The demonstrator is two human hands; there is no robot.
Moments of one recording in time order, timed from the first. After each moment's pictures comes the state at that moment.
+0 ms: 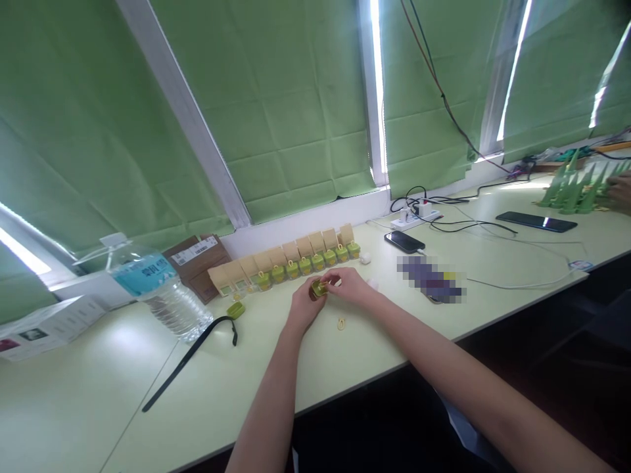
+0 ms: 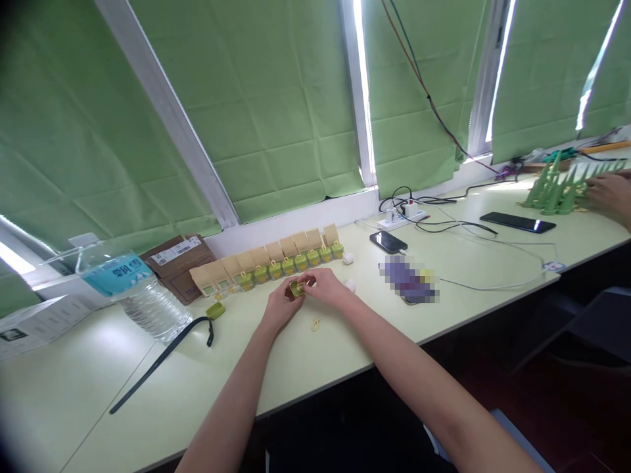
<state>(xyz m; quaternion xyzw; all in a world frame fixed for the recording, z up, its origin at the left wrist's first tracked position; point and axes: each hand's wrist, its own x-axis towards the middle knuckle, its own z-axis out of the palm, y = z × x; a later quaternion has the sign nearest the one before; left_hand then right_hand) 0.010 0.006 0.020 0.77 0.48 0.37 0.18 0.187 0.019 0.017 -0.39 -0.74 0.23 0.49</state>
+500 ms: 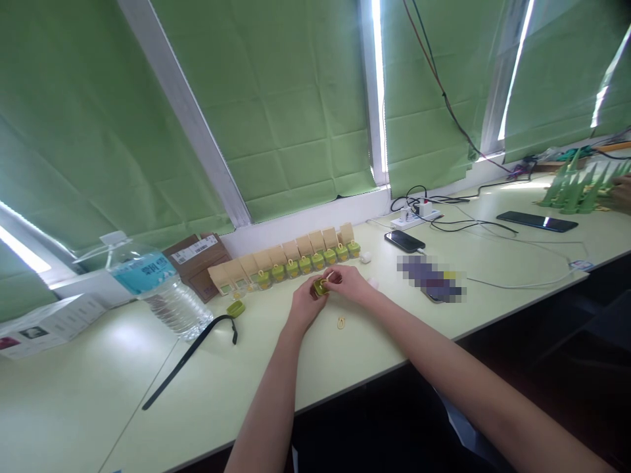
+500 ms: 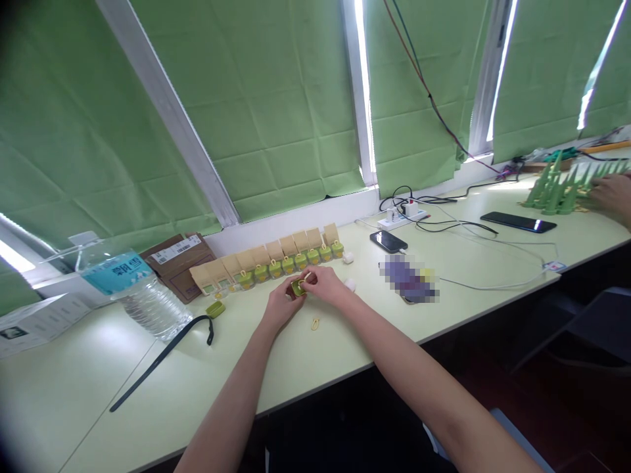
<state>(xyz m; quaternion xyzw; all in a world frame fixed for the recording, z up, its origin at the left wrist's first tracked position) 0.012 0.006 0.020 0.78 0.48 0.38 0.17 0.188 0.012 0.024 -0.42 -0.71 0.30 0.48</state>
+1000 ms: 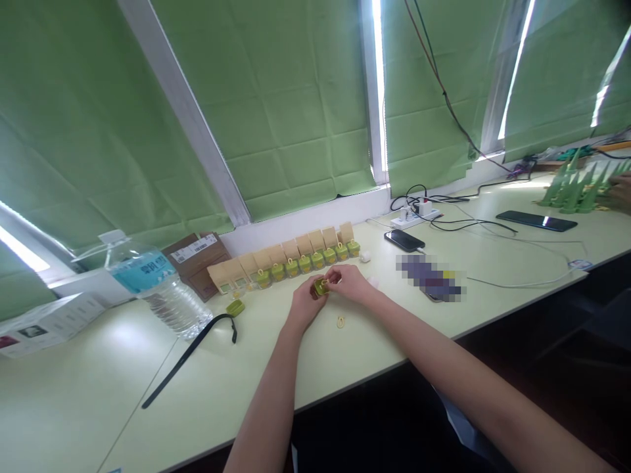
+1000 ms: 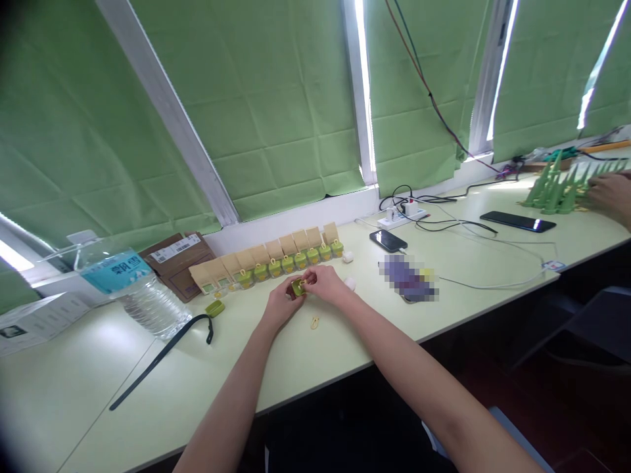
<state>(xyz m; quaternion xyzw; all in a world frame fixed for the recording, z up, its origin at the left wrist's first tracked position) 0.012 0.005 0.020 0.78 0.48 0.37 0.17 0.187 0.020 0.018 -0.45 -0.72 0.25 0.46</state>
